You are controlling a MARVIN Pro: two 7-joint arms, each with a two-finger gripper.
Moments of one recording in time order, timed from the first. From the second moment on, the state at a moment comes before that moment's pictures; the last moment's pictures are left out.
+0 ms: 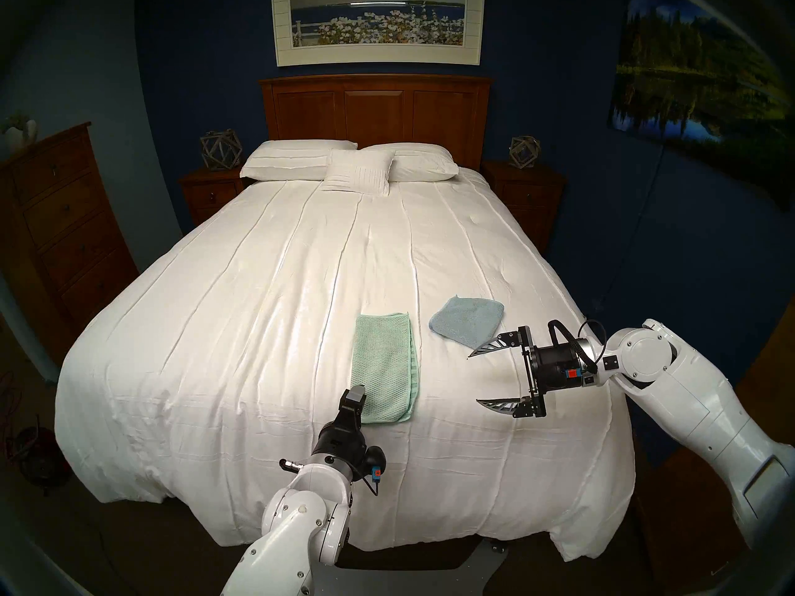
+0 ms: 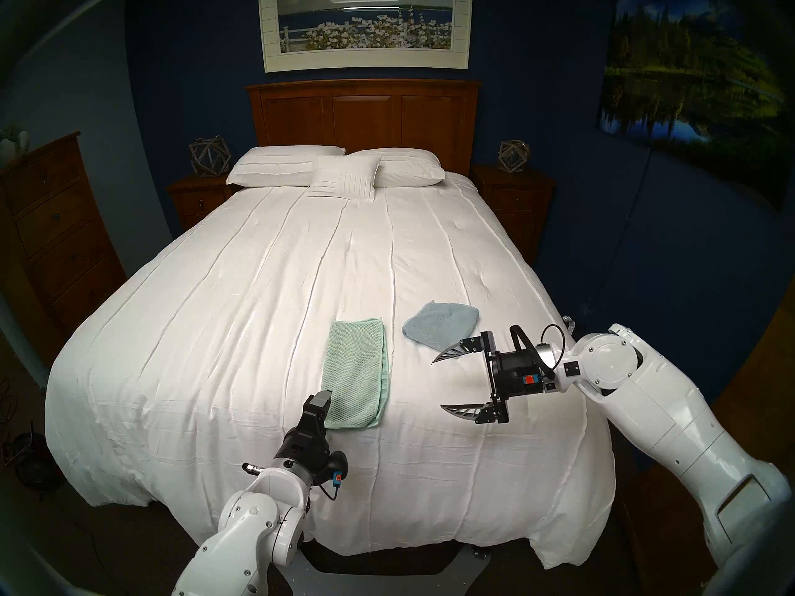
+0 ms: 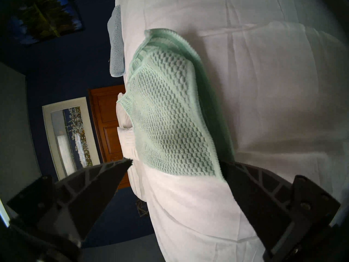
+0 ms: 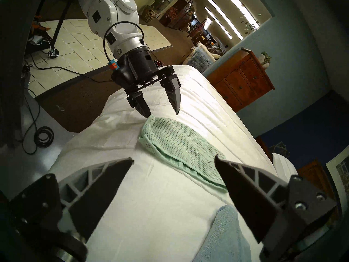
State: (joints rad) left arm 1.96 -1.48 -1.30 -1.80 1.74 0.14 -0.09; right arm -1.22 -0.64 1.08 -1.57 0.13 -0.63 0.98
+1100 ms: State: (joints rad) left arm 1.84 -1.34 -1.02 -1.59 1.52 0.58 0.27; right arm -1.34 -0.53 1.13 -1.78 0.12 -0.30 0.87
